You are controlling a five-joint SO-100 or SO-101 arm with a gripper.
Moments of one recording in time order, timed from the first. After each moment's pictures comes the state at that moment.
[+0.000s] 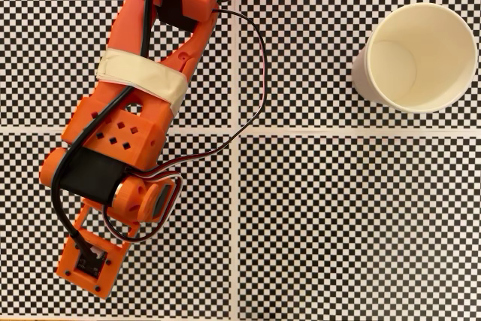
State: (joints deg) arm 18.5 22.5 3.2 97.4 -84.6
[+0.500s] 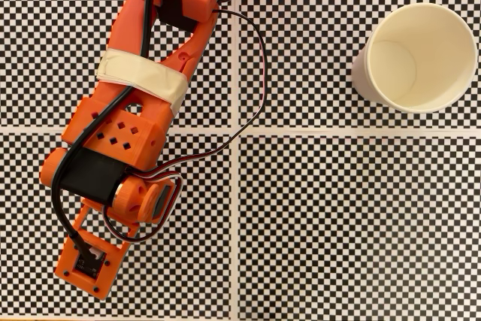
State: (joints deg) arm 18.1 22.5 3.2 96.8 -84.2
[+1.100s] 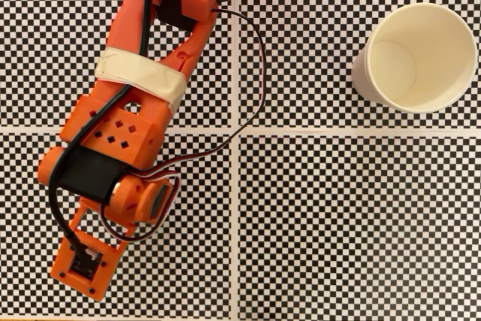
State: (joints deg) arm 18.6 22.4 3.0 96.2 -84.6
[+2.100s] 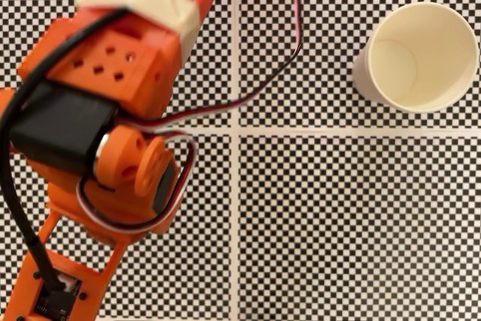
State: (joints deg) arm 14.9 57.6 27.1 98.5 -84.8
